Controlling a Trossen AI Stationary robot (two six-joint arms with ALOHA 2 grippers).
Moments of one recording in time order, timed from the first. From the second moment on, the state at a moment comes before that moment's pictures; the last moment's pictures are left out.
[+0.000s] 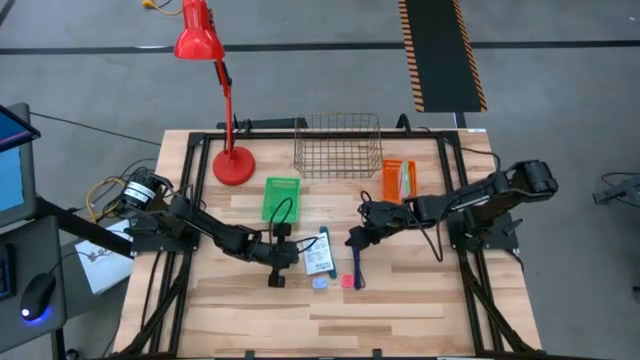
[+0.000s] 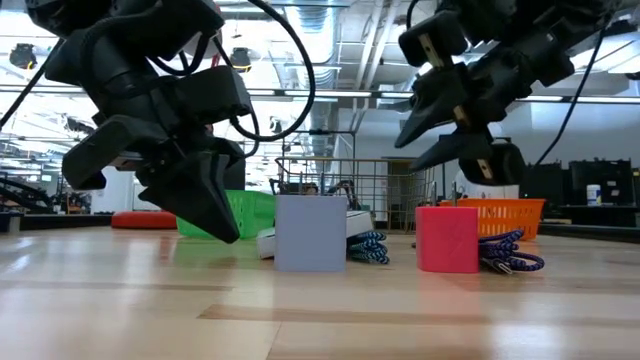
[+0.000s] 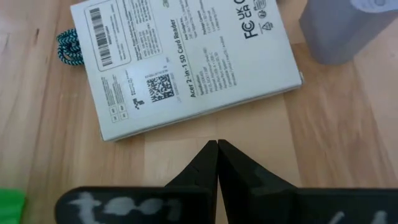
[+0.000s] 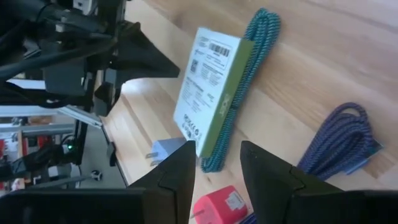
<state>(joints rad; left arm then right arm) -0.33 1.70 0.71 0.11 -0.25 -0.13 0.11 1.46 0.65 0.13 -0.13 1.18</state>
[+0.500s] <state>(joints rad) -0.31 1.70 0.71 0.12 -0.24 -0.13 0.10 1.46 0.65 0.13 -0.13 1.17</state>
